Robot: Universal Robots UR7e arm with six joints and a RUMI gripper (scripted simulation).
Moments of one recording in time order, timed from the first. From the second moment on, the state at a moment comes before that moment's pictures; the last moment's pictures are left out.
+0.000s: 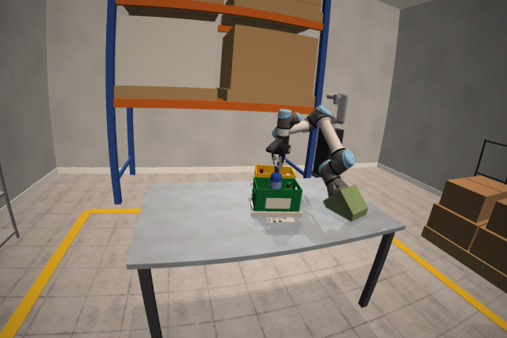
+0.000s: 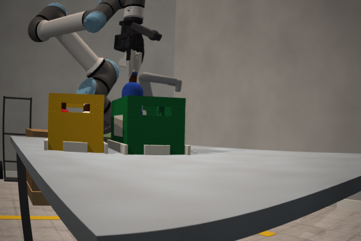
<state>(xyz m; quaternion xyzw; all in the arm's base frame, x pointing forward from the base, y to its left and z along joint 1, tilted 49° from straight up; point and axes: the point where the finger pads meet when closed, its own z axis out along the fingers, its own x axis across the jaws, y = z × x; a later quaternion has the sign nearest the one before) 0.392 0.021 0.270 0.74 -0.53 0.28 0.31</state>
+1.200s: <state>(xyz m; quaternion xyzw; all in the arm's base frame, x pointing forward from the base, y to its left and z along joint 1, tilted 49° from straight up) 0.395 -0.002 0.249 0.74 -0.53 0.27 0.31</state>
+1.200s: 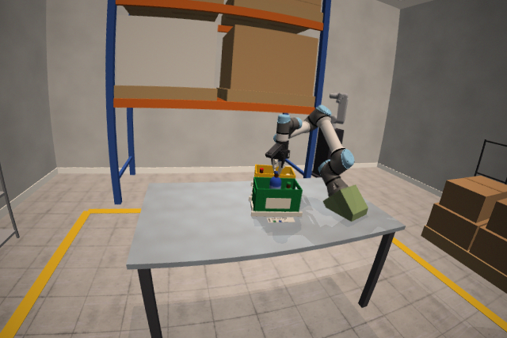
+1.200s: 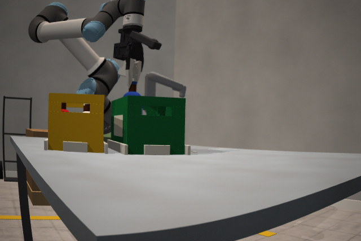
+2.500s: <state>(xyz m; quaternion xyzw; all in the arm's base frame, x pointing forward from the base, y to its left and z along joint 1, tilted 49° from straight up) 0.398 -0.027 0.227 0.74 -0.53 0.27 0.31</state>
